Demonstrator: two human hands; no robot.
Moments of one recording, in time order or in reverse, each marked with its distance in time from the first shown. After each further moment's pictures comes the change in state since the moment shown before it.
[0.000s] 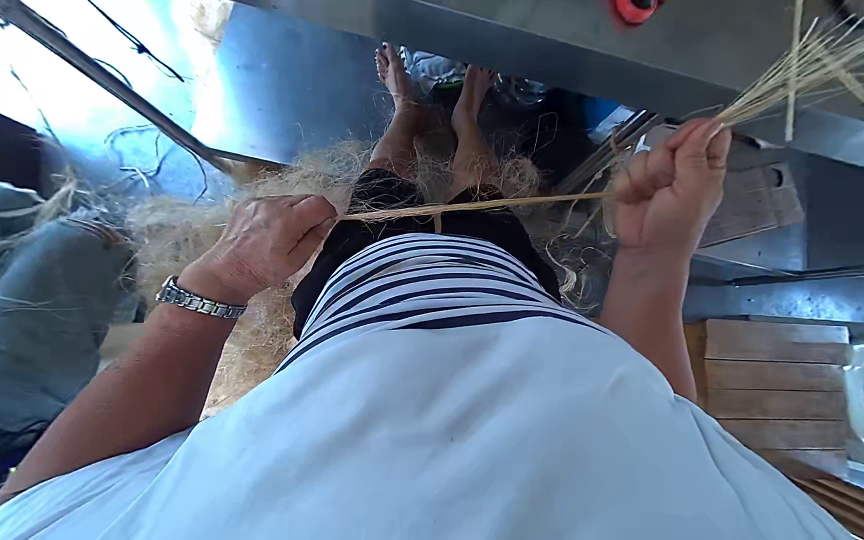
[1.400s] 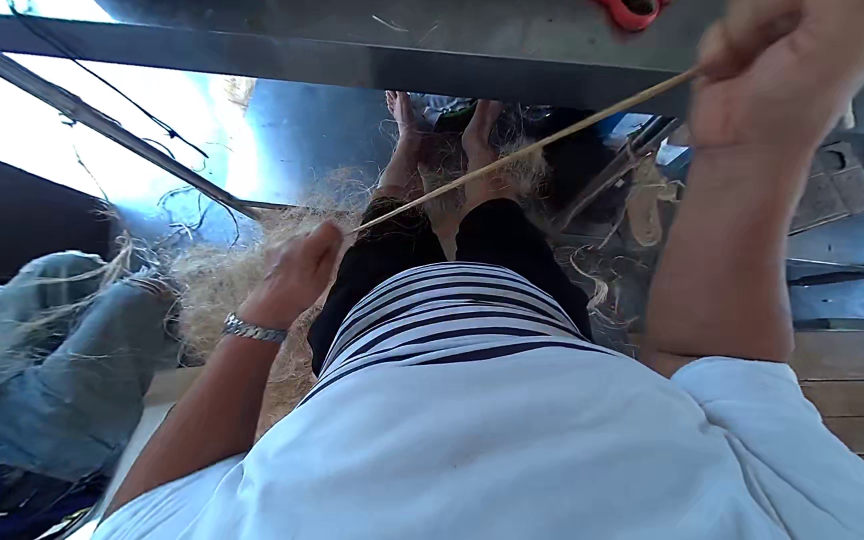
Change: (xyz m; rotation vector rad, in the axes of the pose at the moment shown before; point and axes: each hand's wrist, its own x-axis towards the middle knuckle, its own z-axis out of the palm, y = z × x) left_hand 0.018 -0.016 0.029 0.011 -0.008 -0.316; right_hand 0.093 -0.026 0.029 -0.157 -0.043 -0.200
